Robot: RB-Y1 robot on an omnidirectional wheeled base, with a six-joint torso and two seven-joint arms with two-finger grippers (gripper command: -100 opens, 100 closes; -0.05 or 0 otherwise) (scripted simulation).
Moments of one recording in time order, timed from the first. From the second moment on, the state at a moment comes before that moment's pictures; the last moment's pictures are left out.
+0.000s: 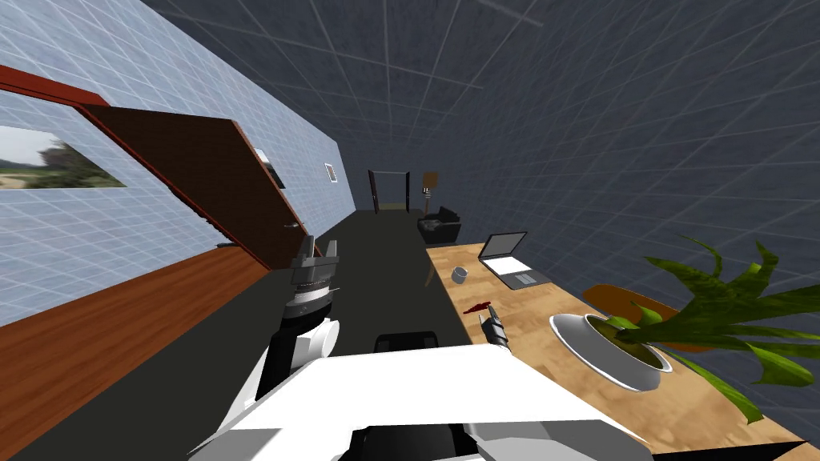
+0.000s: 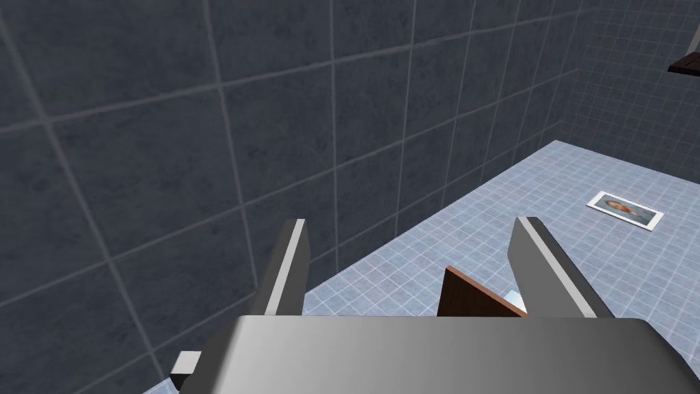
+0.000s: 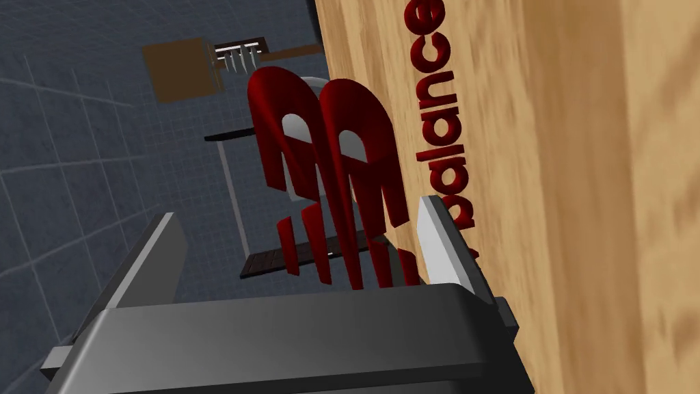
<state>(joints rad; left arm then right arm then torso) 0.49 0.05 0.00 -2.29 0.02 -0.54 0.10 0.28 -0.48 0.48 -0.80 2.18 1.01 0.00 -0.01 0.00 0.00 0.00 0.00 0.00</state>
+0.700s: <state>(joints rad) 0.49 0.05 0.00 -2.29 0.02 -0.54 0.10 0.30 -0.50 0.46 -0.69 2.31 1.08 0.02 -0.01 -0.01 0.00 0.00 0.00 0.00</state>
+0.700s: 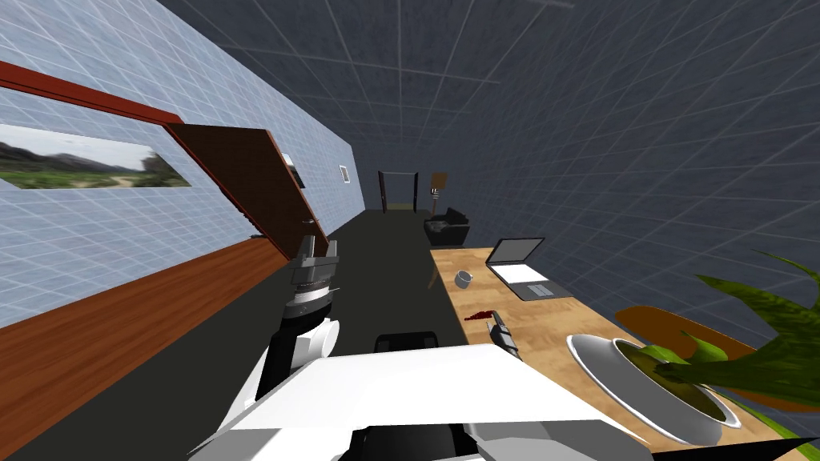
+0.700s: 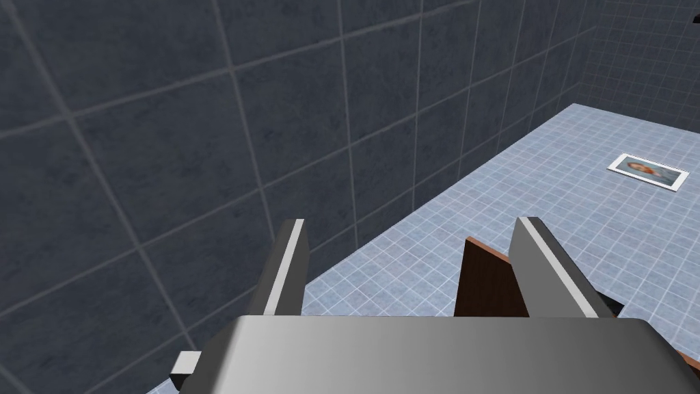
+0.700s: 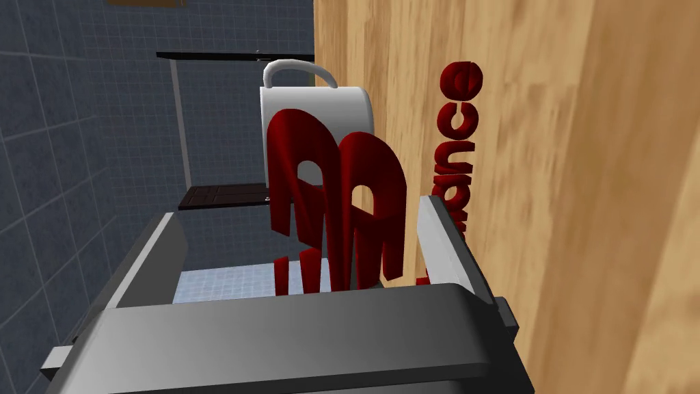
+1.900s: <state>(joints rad) 0.49 0.05 0.00 -2.29 0.02 -0.54 0.10 0.34 -0.54 0.46 -0.68 2.34 1.09 0.01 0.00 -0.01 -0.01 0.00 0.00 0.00</state>
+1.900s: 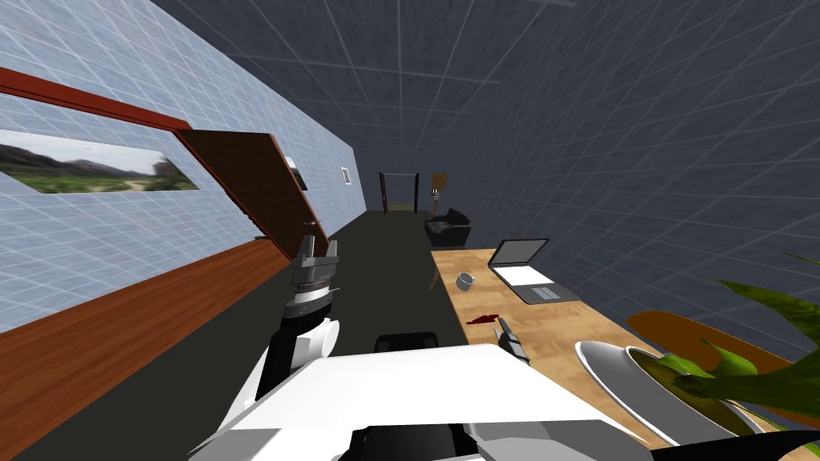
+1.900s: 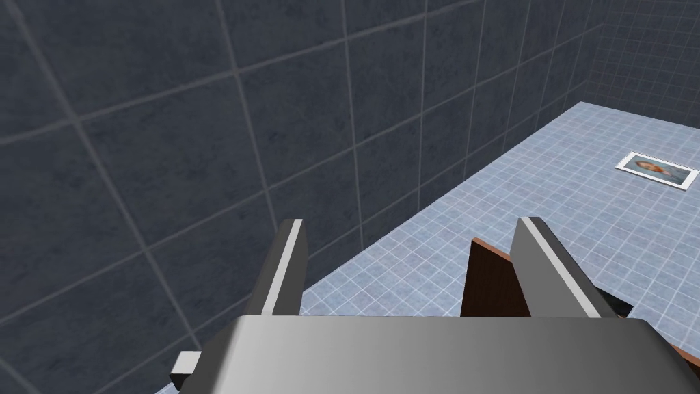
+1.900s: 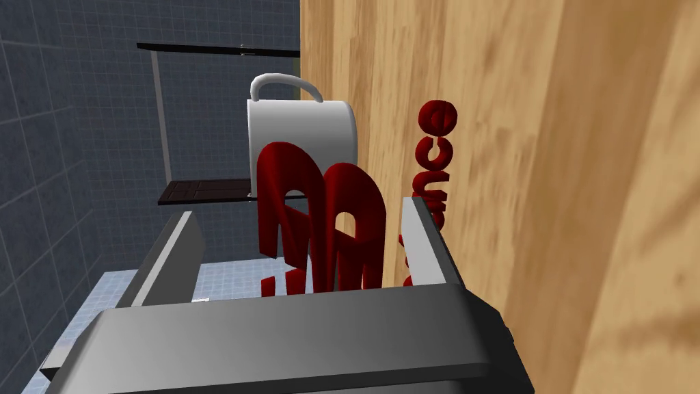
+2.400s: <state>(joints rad) 0.49 0.05 0.00 -2.29 0.02 -0.54 0.10 0.45 -0.61 0.44 -0.70 2.36 1.06 -0.02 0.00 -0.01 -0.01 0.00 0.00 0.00</state>
